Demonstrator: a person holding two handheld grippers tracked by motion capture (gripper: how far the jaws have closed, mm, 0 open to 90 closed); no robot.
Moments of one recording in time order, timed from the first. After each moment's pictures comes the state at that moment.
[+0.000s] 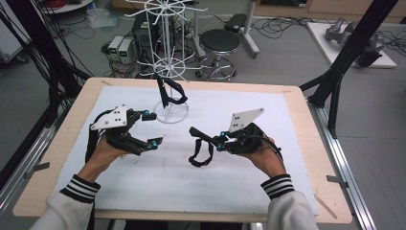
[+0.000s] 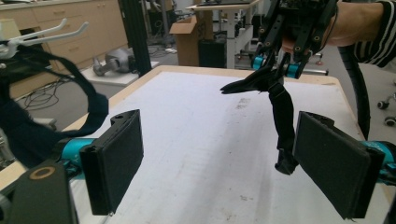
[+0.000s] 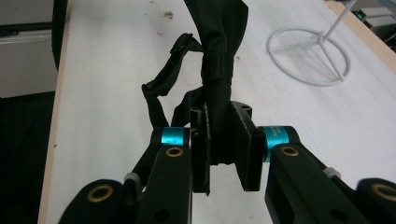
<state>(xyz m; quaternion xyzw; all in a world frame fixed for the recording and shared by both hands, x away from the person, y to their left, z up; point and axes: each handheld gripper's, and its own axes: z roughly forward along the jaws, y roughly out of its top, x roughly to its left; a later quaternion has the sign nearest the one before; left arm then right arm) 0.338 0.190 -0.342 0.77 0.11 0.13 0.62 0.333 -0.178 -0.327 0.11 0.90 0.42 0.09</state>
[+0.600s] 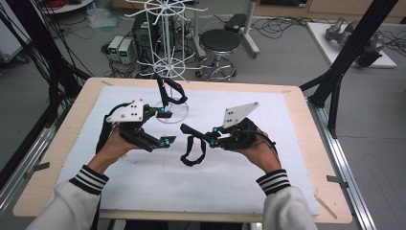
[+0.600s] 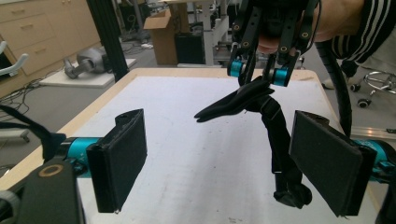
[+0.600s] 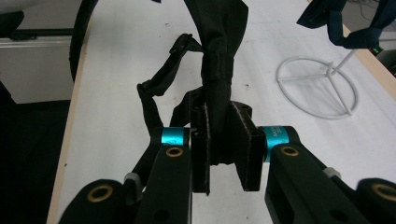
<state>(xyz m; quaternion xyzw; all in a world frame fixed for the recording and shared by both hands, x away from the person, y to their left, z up) 0.347 0.155 -0.325 0.79 0.06 0.11 0.61 0.336 -0.161 -0.311 0.07 0.89 0.44 0.09</state>
